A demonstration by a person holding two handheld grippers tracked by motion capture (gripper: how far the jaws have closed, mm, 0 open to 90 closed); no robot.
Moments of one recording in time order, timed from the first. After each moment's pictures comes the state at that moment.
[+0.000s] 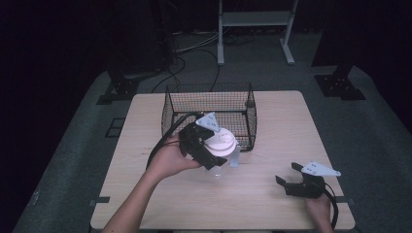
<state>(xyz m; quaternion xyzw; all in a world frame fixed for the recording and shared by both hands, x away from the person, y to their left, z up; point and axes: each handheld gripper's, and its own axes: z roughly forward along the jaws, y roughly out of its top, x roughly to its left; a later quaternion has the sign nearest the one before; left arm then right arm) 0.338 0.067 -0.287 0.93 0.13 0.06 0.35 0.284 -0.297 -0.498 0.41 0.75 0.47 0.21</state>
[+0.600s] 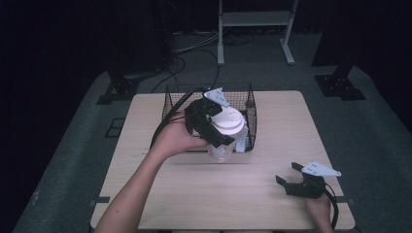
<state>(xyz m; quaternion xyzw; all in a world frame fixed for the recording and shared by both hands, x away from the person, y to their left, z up) 0.363 0.045 -0.239 0.93 0.12 0.07 0.35 0.284 -0.298 -0.498 0.42 0.75 0.47 0.21</state>
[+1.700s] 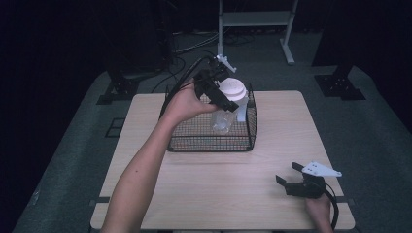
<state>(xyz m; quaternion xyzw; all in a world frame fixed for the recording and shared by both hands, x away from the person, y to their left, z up) 0.441 0.027 -0.214 0.93 0.18 0.10 0.32 0.283 -0.298 -0.498 0.42 0.75 0.47 0.21</state>
